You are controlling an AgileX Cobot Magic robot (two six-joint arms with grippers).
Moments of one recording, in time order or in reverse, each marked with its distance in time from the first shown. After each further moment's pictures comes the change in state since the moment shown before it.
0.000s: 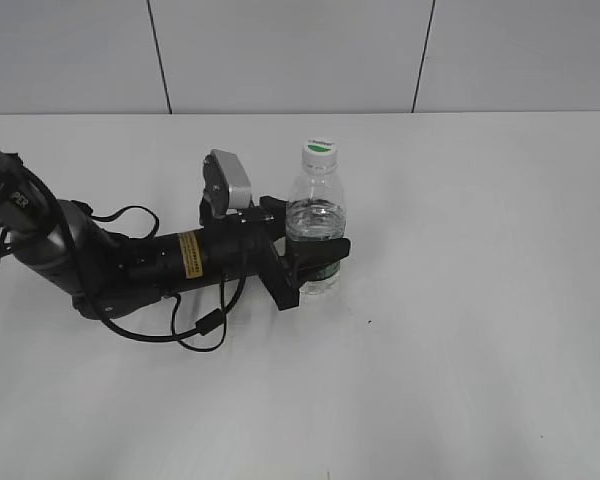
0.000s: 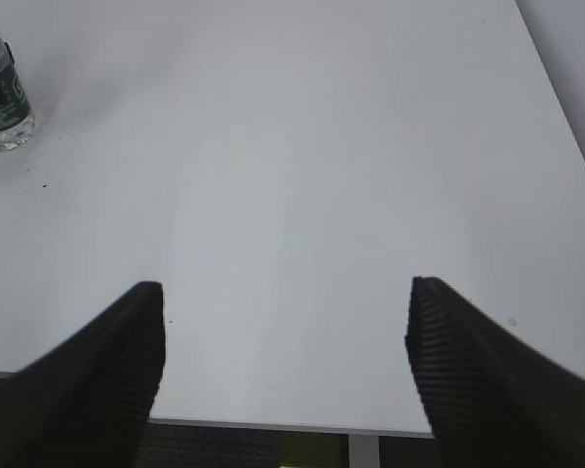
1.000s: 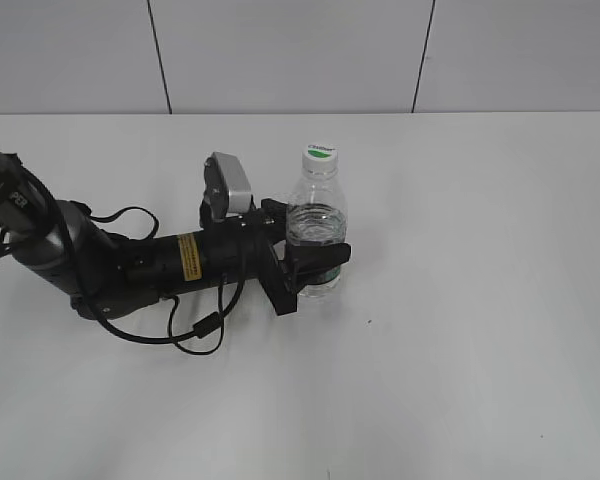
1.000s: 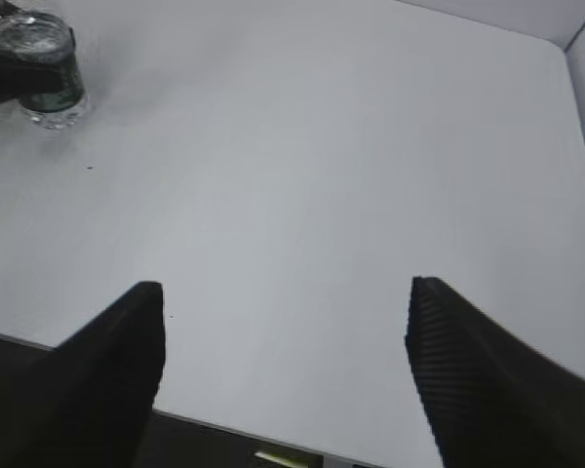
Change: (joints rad) left arm 0.001 0.000 0.010 0.025 -0.008 0.009; right arm 0.000 0.149 -0.114 0.080 0.001 -0.197
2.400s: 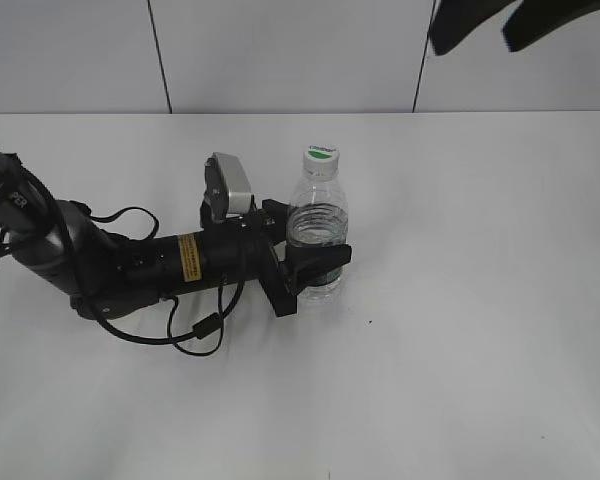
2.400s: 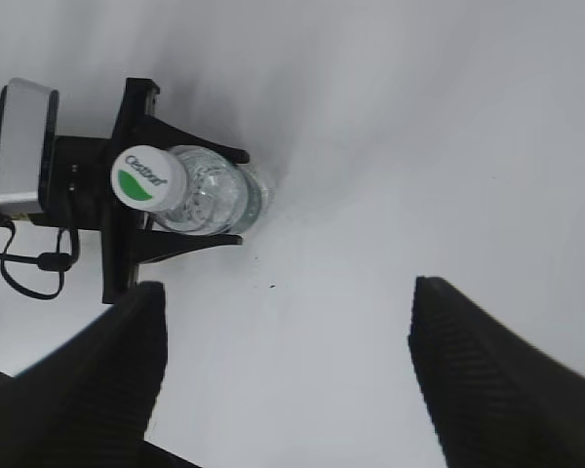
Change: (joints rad) left arm 0.000 -0.001 0.000 0.010 -0.004 -0.001; right arm 0.283 1.491 -1.044 0.099 0.121 0.257
